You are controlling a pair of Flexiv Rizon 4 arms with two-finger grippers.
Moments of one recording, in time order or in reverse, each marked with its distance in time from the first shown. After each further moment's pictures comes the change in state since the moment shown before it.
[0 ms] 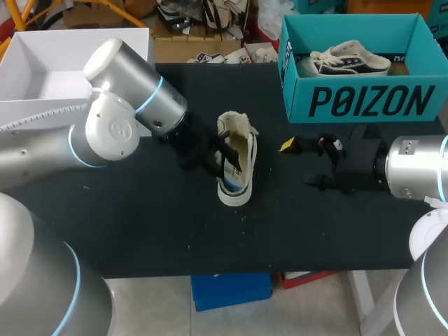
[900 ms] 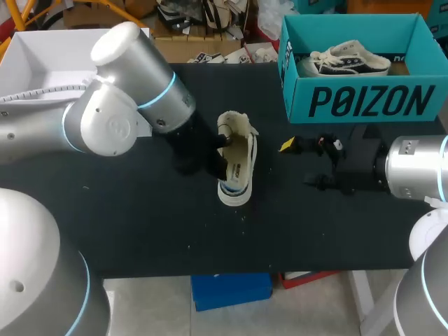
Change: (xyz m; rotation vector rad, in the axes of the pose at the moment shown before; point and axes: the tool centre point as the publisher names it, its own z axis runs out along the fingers) left arm 0.003 -0.029 -0.015 -0.029 0.211 0.142; right arm 0.000 0.000 0.000 0.000 0.000 0.000
